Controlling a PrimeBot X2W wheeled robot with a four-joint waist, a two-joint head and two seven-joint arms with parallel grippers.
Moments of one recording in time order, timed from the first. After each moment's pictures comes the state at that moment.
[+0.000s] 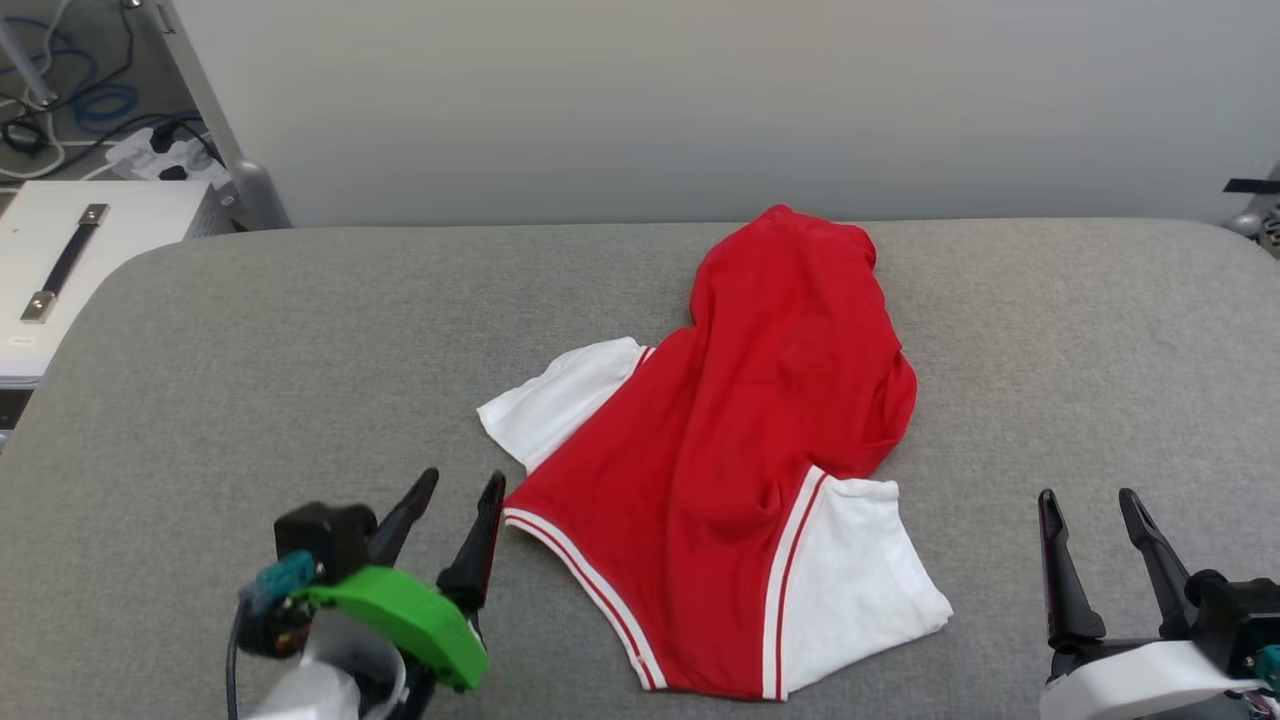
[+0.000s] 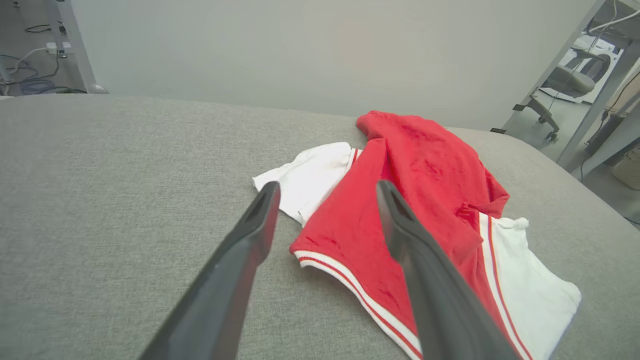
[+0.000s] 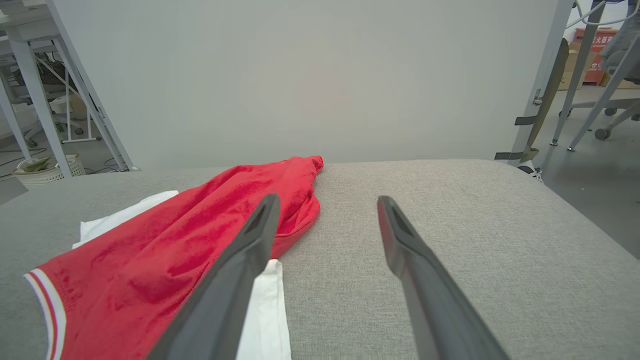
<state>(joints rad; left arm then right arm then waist) -0.09 0.28 -0.33 0.21 -0.56 -0.06 -0.15 0.14 -0.07 -0.07 -0.09 0.15 0.13 -0.14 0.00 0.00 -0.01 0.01</state>
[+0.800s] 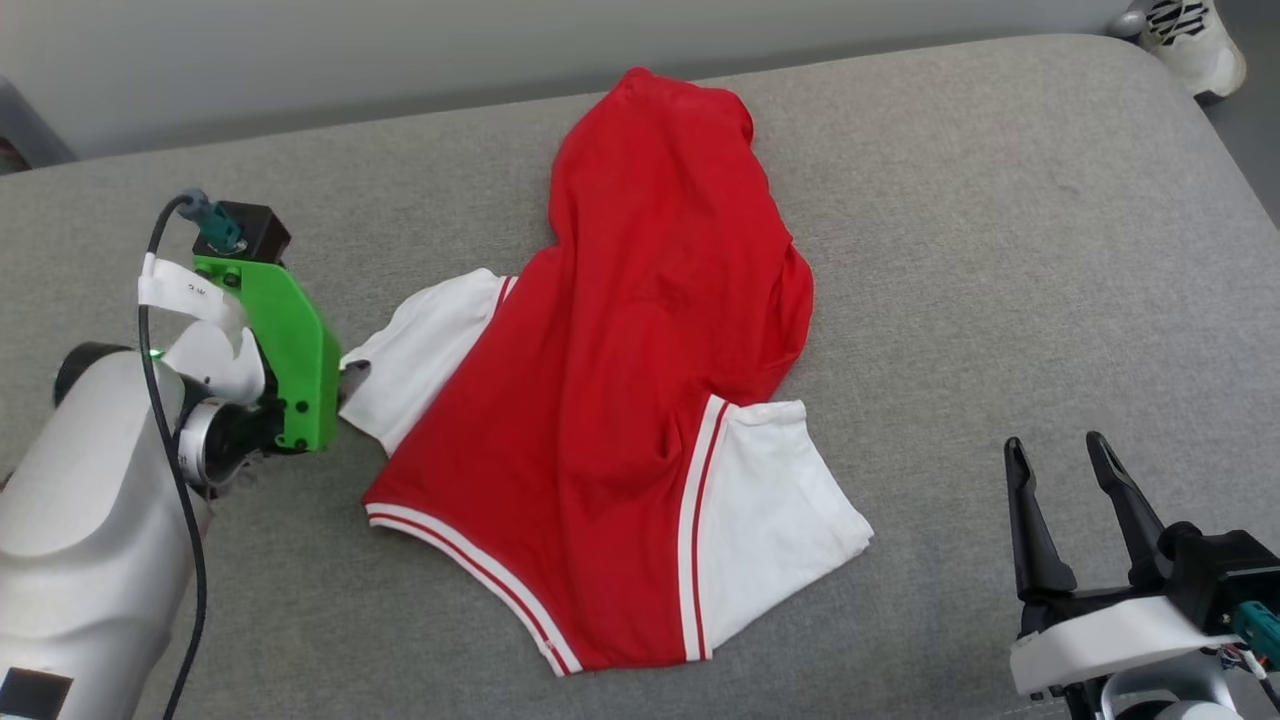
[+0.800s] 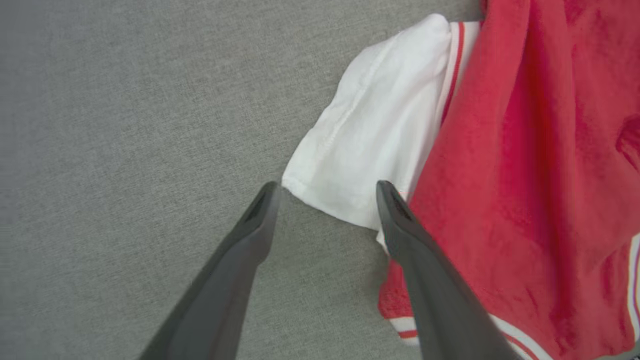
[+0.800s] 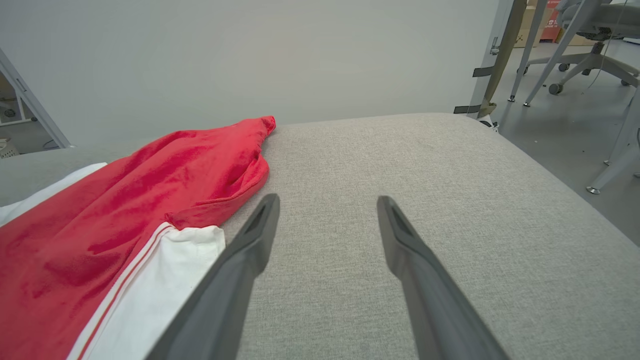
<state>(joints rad) -0.67 0.51 -0.42 0.44 -0.70 -0.06 0.78 0.08 -0.06 -0.02 -0.12 0.14 0.13 -0.12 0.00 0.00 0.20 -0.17</state>
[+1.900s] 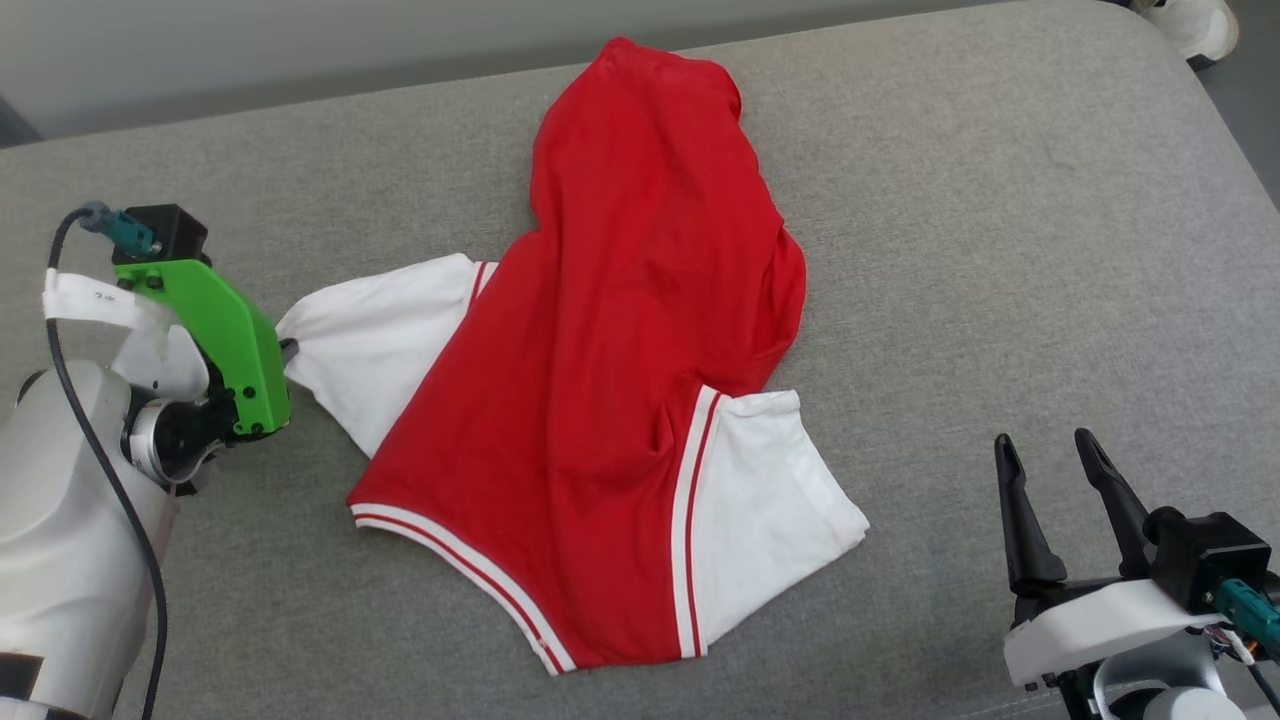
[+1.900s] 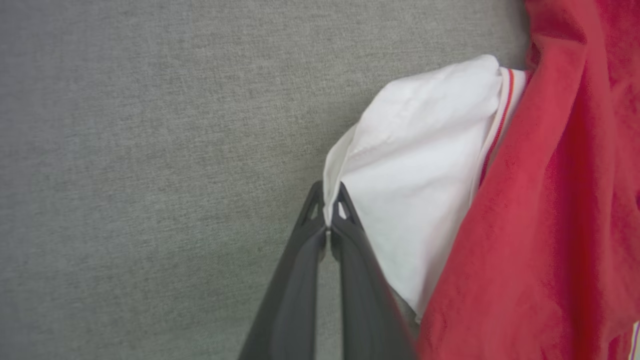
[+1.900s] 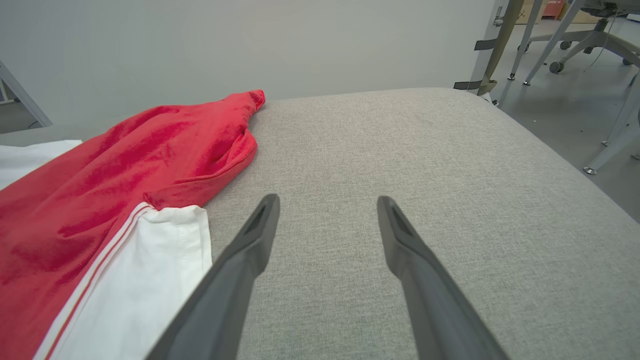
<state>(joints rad) -0.72 0.50 -0.38 0.66 -0.78 -0.09 0.60 0.04 -0.06 -0.02 -0.08 0.14 0.13 -0.11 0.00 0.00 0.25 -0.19</state>
